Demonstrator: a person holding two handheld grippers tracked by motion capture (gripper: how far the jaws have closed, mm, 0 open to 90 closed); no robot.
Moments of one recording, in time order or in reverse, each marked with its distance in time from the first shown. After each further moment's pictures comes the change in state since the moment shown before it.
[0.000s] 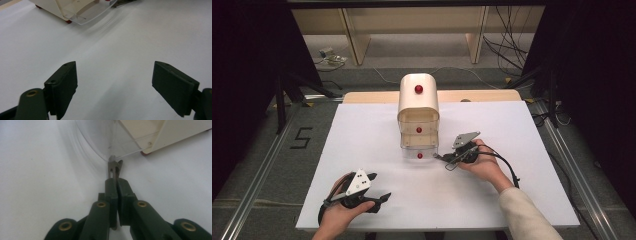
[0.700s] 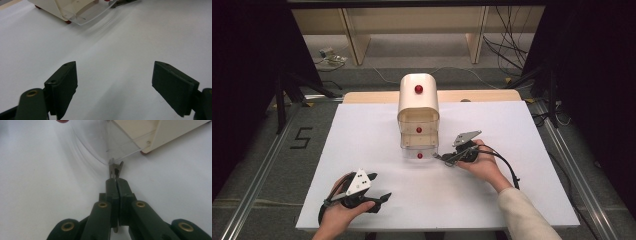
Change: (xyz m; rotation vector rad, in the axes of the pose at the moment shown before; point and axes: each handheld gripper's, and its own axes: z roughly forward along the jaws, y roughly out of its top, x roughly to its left) left arm 0.000 0.000 0.001 -0.005 0.000 -0.005; right arm -0.001 0.000 0.000 -0.020 0.019 0.098
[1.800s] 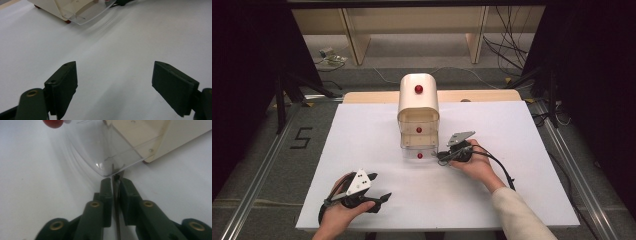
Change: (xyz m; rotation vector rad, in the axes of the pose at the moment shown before) left arm 0.000 0.000 0.000 0.000 -0.004 0.003; right arm 0.003 0.005 0.019 -0.028 -0.032 0.008
